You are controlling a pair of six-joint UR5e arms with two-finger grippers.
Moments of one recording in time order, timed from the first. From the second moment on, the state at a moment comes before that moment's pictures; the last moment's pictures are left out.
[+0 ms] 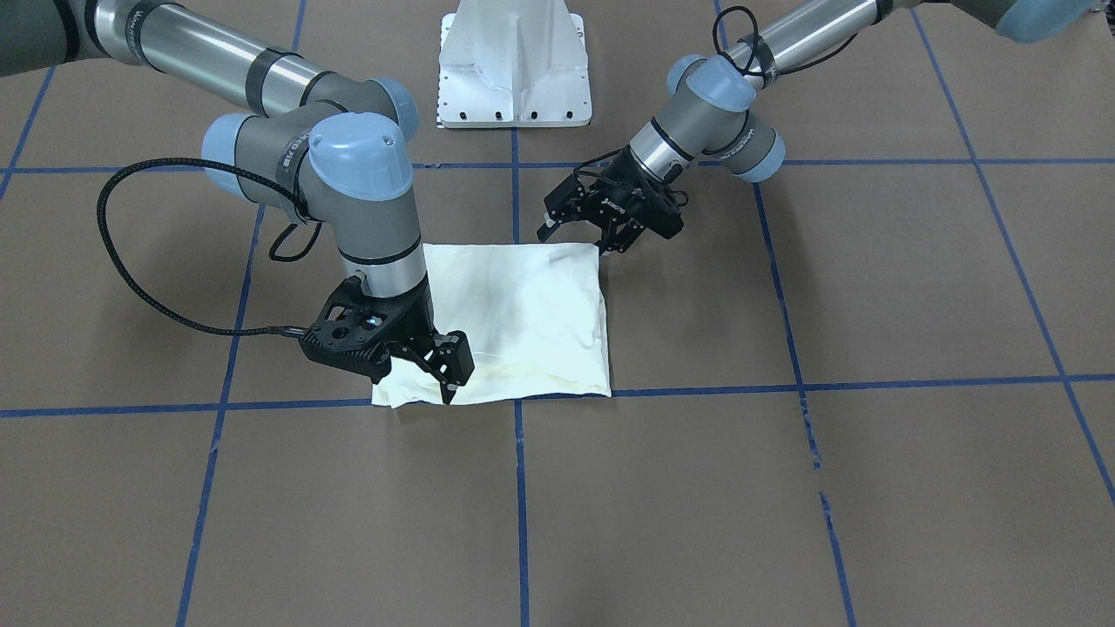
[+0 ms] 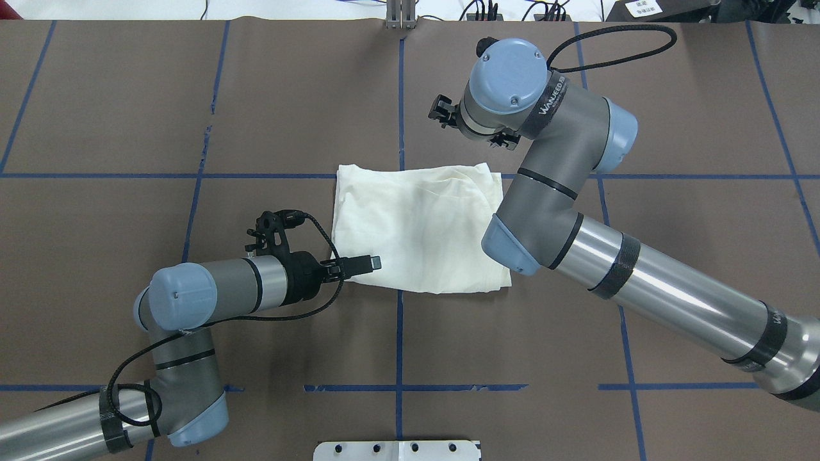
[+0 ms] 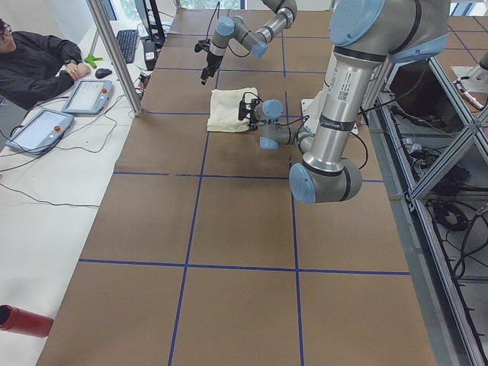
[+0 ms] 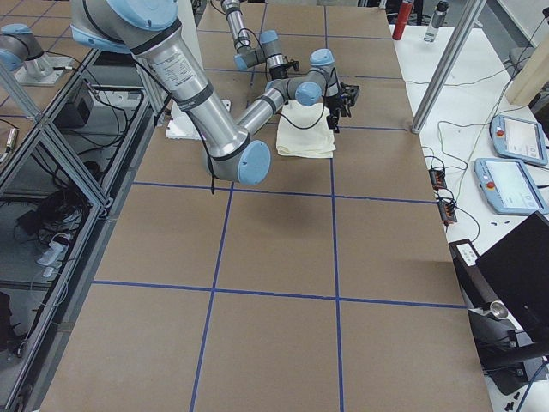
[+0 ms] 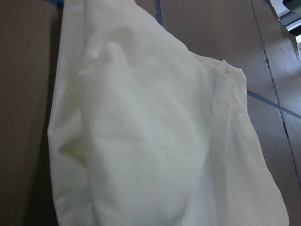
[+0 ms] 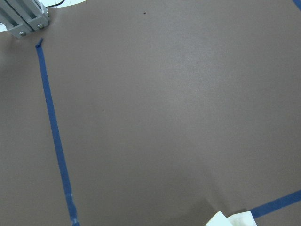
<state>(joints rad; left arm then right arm) -0.38 -1.98 -1.53 -2.75 -1.60 -1.47 0.69 -0.81 1.47 -1.39 1.69 1.48</state>
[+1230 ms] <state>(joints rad) -0.39 -1.97 -1.66 -2.65 -1.63 -1.46 0.69 -0.82 1.47 -1.38 1.70 1.47</state>
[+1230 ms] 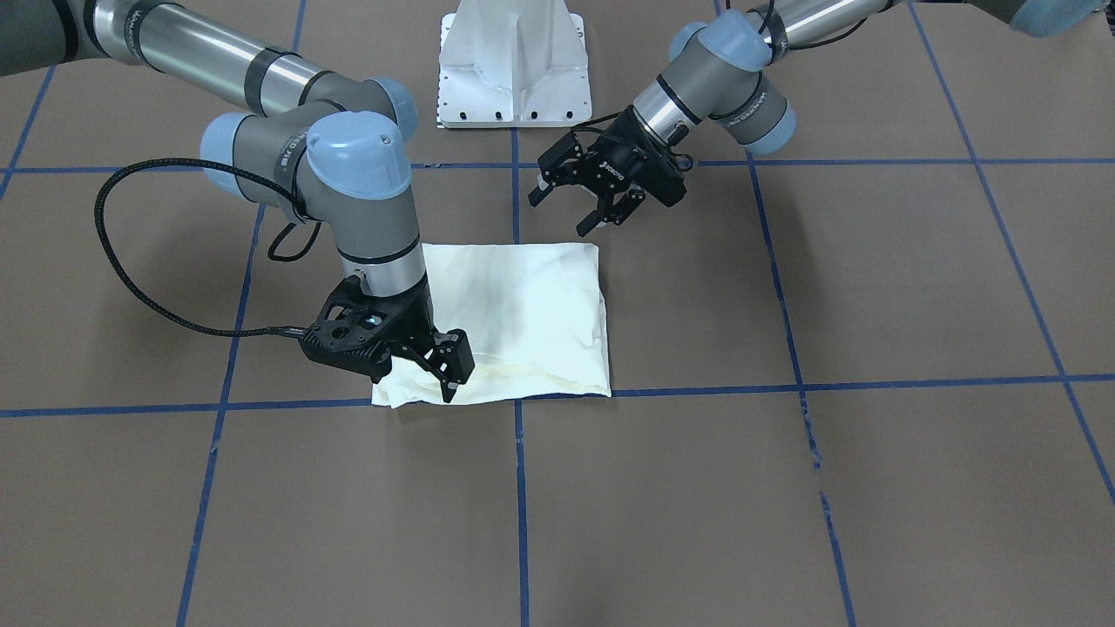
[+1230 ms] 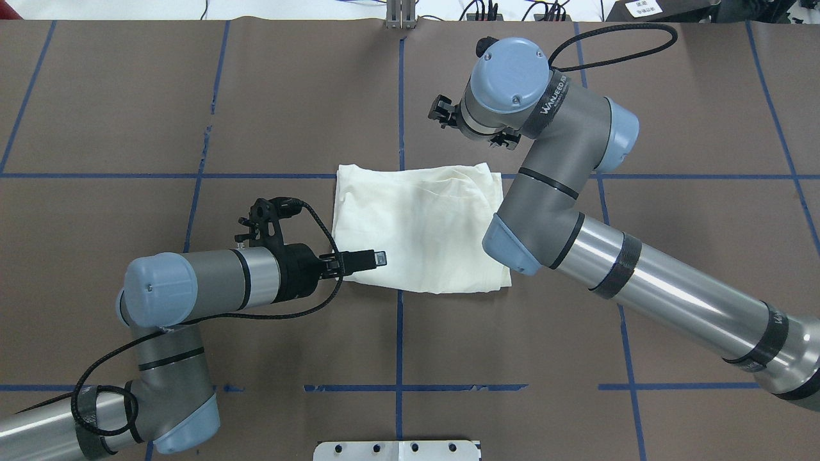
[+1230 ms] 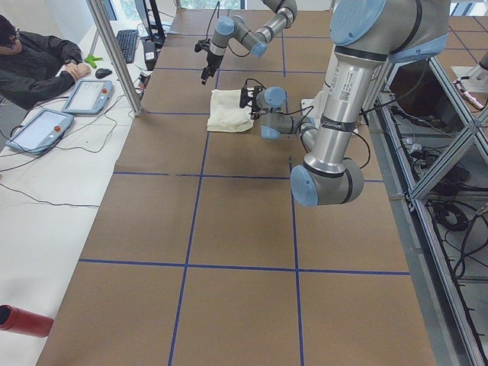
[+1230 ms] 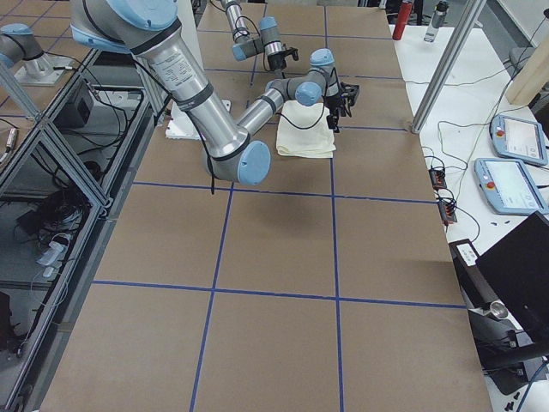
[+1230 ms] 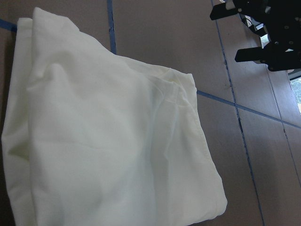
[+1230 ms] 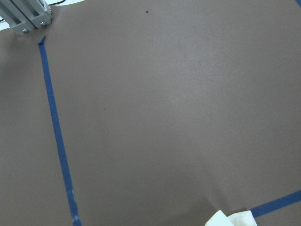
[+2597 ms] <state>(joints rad) -0.39 -2.00 -1.54 -2.66 -1.60 -1.45 0.70 -0.82 1.47 -1.38 1.71 1.46</state>
